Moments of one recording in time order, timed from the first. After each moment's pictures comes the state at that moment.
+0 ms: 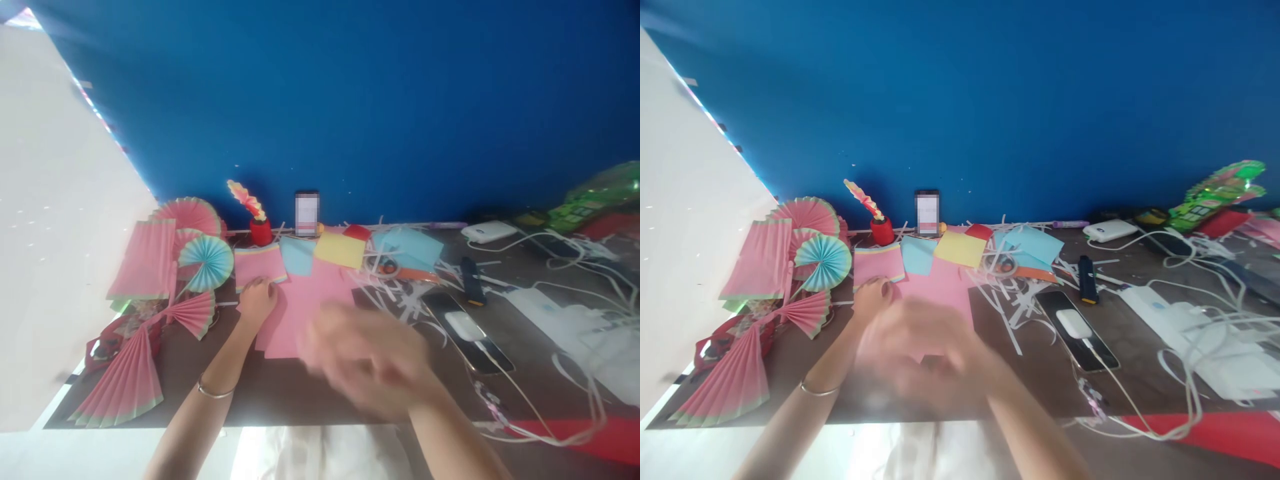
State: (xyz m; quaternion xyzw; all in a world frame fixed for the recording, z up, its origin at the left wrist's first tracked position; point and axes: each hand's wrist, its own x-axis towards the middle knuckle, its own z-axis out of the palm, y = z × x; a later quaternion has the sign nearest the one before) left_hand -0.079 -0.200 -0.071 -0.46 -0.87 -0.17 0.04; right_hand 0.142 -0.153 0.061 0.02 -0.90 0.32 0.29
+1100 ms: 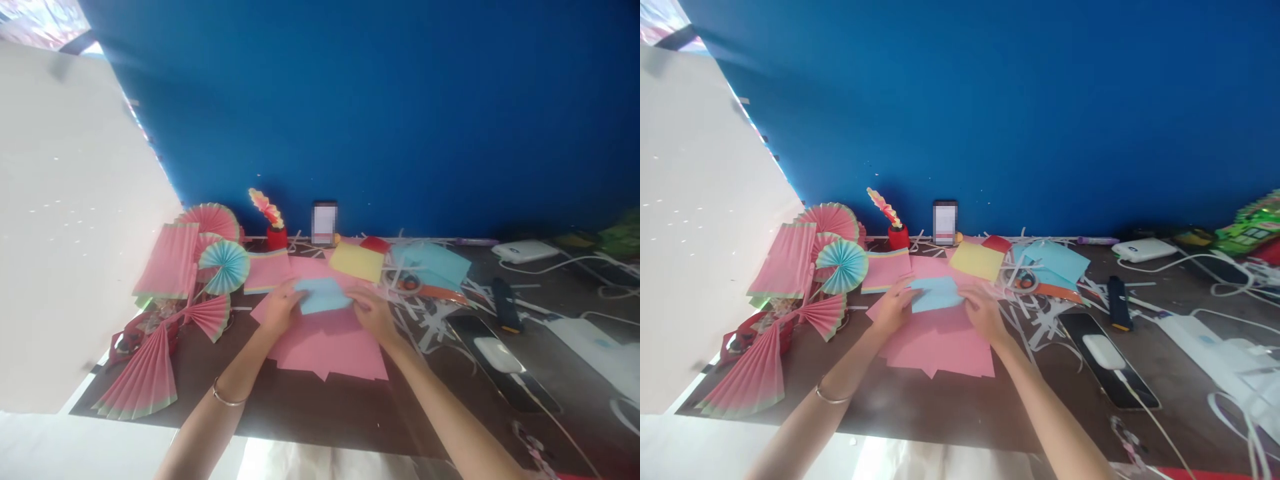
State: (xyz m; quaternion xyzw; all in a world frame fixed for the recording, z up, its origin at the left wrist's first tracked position) left_hand -0.083 -0.194 -0.091 -0.63 -0.70 -0.33 0.06; right_hand 0.123 -0.048 -0.078 -0.18 -0.88 0.19 0.40
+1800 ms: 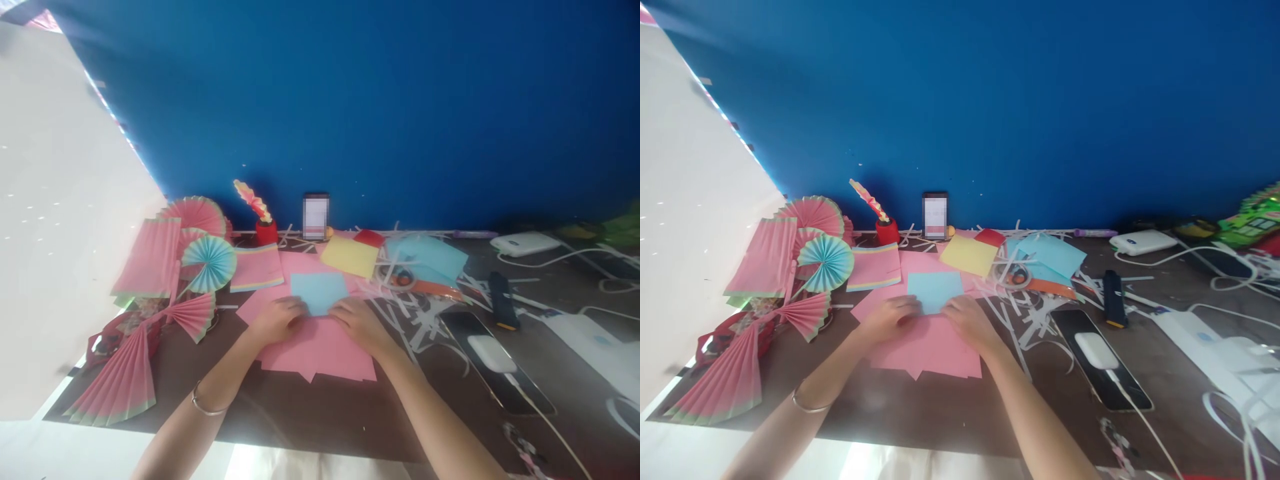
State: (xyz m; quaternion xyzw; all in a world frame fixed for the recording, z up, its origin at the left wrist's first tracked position) left_hand -0.063 -0.199 -0.082 -0.74 -0.64 -0.20 -0.05; right_hand 0.135 -0.058 -0.082 -0.08 -0.97 0.09 0.22
